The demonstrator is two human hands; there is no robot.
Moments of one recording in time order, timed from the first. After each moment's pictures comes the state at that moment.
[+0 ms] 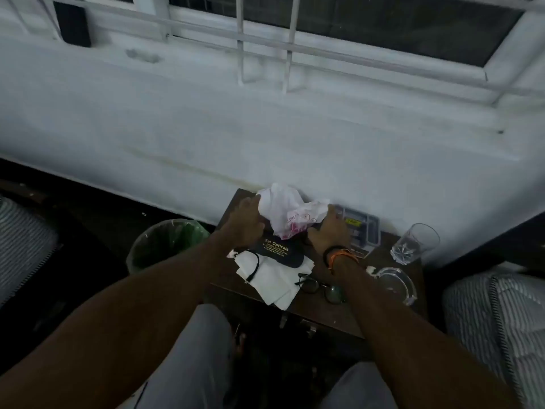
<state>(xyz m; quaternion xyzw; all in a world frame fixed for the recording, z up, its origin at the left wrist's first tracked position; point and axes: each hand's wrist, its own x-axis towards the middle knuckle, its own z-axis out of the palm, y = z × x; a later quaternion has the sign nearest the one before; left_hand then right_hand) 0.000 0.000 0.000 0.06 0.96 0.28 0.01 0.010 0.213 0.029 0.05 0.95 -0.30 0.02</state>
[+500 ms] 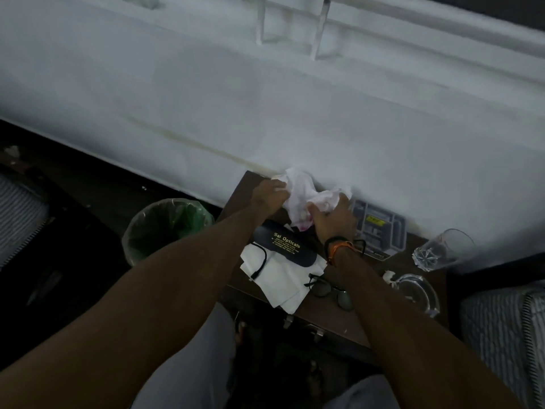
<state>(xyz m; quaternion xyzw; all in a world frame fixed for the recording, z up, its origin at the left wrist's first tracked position) -0.068 0.018 -0.026 -0.15 0.83 0.53 0.07 -0.038 0.184 -0.013 0.14 0.92 -0.36 0.01</state>
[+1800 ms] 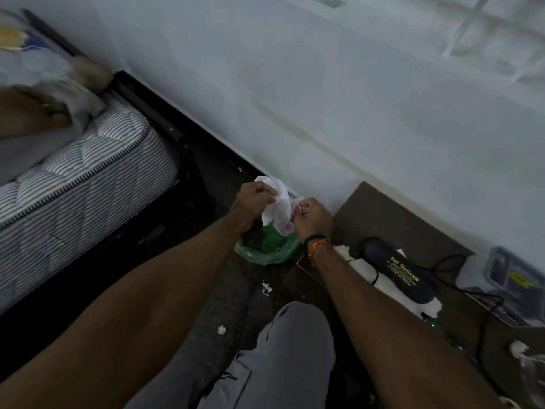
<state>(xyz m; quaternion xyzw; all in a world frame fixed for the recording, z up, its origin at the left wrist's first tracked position) 0.057 -0.240 -0.061 -0.33 0.70 0.63 -0.08 0.023 -0.089 -0.048 -0.09 0.92 -0.36 0.10</state>
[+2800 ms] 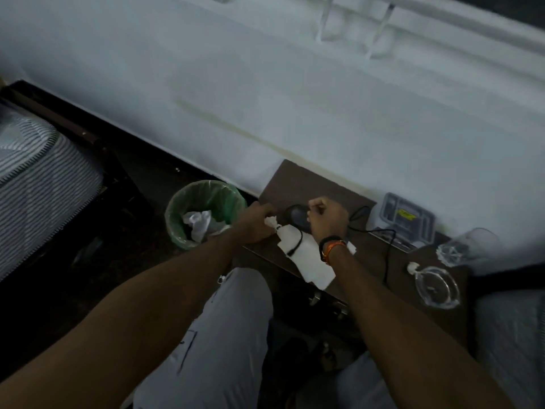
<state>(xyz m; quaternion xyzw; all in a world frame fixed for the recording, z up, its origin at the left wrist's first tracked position) 0.063 -0.086 -0.069 -0.04 0.93 0.36 0.10 0.026 0.101 -0.024 0.01 0.91 -0.41 -0.03</state>
